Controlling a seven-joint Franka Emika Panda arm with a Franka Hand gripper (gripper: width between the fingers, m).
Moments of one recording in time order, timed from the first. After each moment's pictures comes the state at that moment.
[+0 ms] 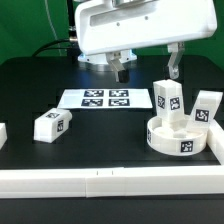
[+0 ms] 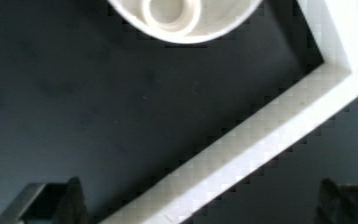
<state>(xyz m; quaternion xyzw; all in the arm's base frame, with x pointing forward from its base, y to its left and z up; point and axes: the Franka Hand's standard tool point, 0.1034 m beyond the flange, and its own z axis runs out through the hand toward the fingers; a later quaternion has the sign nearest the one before) 0.583 0.025 0.124 -0.95 0.28 -0.09 0.09</state>
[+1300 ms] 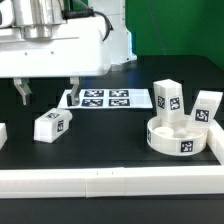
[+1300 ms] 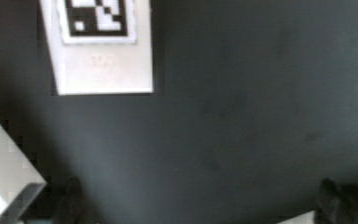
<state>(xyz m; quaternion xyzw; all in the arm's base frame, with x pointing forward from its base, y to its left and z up) 0.536 -0.117 0.074 -0.98 0.20 -0.09 0.04</state>
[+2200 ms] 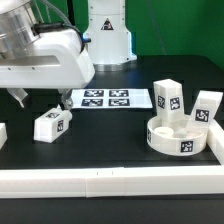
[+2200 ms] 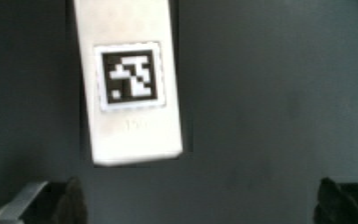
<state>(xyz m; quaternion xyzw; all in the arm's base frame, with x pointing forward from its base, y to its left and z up) 0.519 -0.125 0.063 -0.95 0.23 0.17 0.12</state>
